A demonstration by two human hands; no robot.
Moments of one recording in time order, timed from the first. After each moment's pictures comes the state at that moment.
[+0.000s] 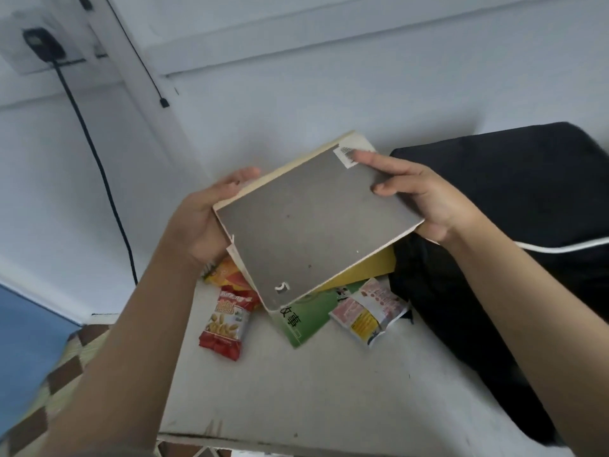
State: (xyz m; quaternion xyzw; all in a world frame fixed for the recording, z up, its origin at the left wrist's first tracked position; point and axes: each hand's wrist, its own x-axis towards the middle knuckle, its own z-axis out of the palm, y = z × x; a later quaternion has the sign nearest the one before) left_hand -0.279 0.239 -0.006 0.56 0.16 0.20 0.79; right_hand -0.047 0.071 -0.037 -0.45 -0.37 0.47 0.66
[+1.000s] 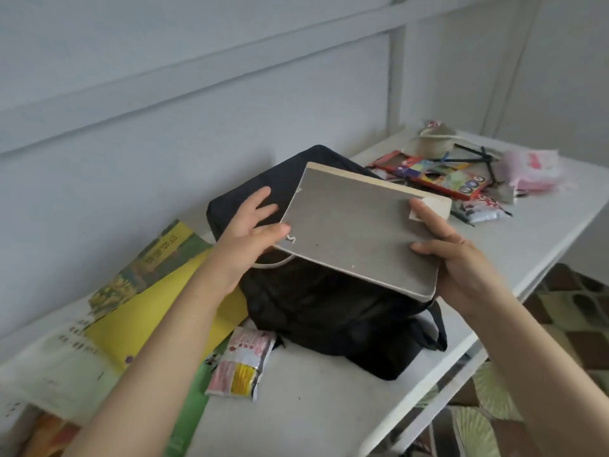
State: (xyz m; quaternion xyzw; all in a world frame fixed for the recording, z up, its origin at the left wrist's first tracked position) left_hand -0.098 0.101 -0.032 0.81 0.02 0.05 0.59; right_hand -0.063 -0.166 -0.079 -0.49 -0.02 0.13 0.86
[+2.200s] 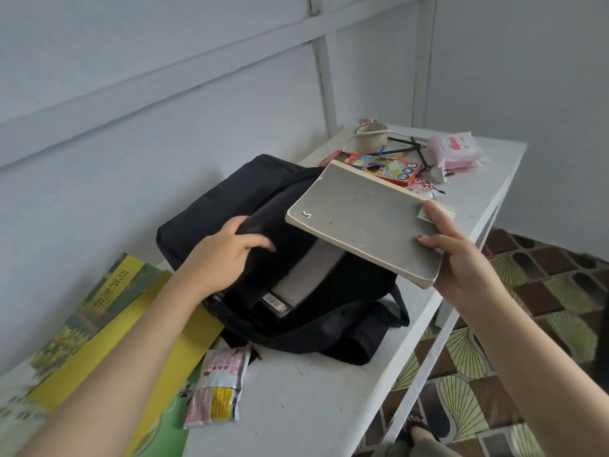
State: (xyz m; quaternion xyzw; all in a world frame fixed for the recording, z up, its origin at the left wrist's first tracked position) left_hand -0.061 0.104 -0.048 0.99 -0.16 0.03 0.05; right_hand -0.087 -0.213 -0.100 -0.41 0.10 0.00 0.90
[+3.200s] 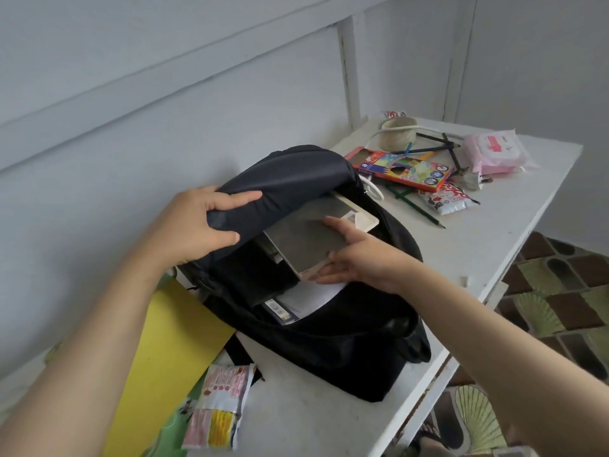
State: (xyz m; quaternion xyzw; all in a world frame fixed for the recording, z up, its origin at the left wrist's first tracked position) left_hand -0.043 0.109 0.020 0.97 -0.11 0.07 0.22; right_hand -0.019 -0.118 -0.081 -0.59 -0.06 0.30 0.75
